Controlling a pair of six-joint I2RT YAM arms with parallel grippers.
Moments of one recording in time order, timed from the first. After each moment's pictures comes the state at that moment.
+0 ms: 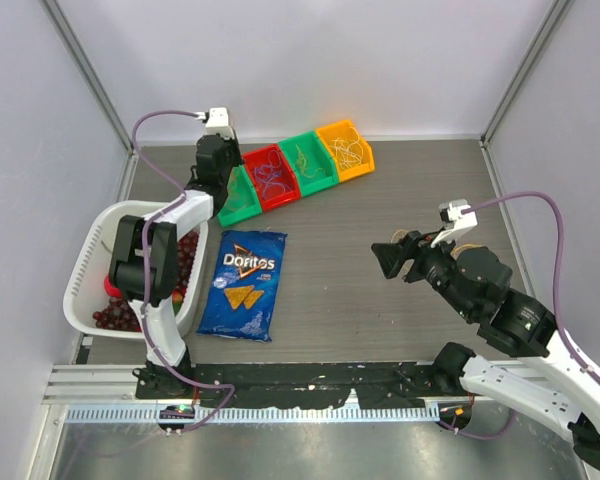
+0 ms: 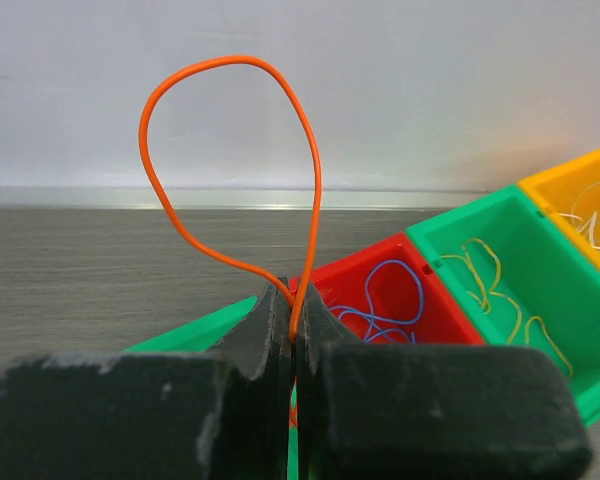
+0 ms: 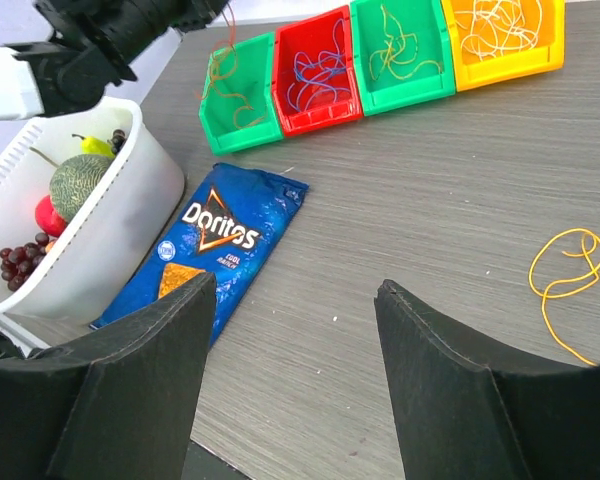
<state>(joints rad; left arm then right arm) -0.24 1.87 1.29 0.50 -0.16 -0.12 0.85 0.60 0.91 -0.51 0.34 0.45</state>
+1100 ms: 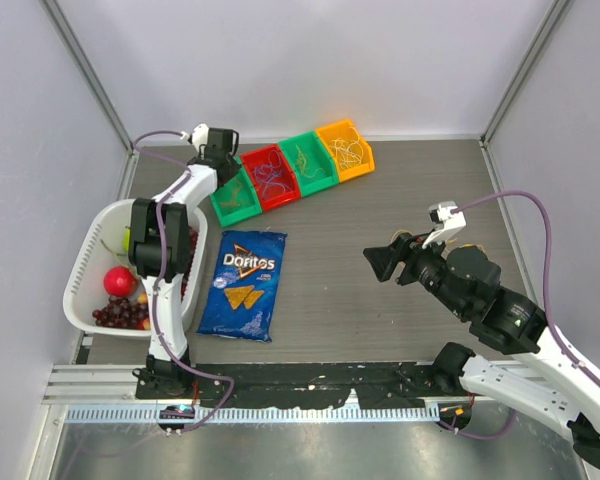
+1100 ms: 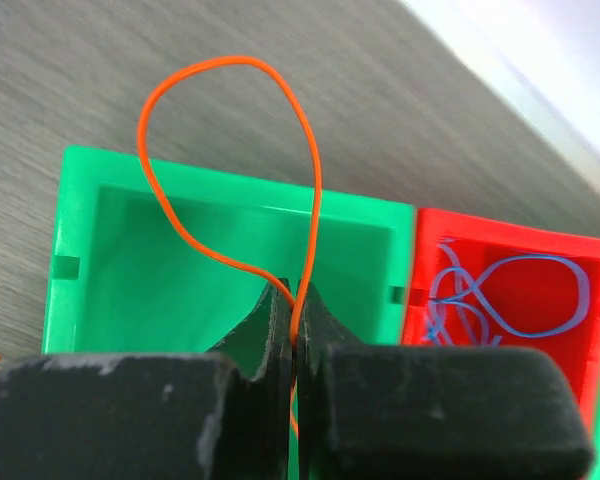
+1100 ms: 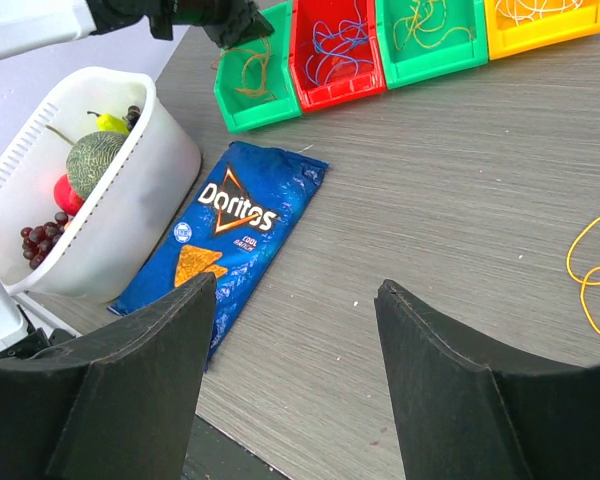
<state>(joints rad) -0.19 2.14 1.70 -0.26 -0.34 -0.75 0.85 0.62 0.88 -0.49 0.29 0.50</state>
